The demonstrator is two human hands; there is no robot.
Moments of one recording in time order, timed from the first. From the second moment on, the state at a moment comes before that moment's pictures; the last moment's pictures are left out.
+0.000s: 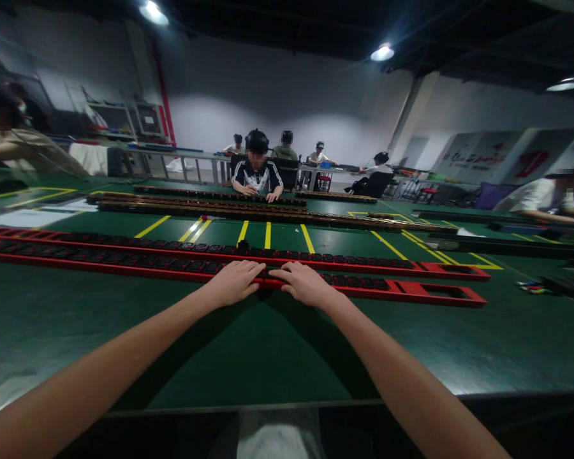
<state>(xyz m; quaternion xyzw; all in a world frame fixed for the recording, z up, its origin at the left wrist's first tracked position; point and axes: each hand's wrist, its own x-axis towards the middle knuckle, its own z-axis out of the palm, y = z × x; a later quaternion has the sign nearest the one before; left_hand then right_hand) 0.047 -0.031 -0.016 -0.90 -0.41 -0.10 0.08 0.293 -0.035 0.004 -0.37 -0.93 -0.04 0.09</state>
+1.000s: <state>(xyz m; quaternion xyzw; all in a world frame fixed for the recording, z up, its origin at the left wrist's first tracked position) 0.040 -0.029 -0.011 -0.85 -0.51 -0.10 0.09 0.282 -0.039 0.005 -0.42 -0.90 -0.01 0.14</state>
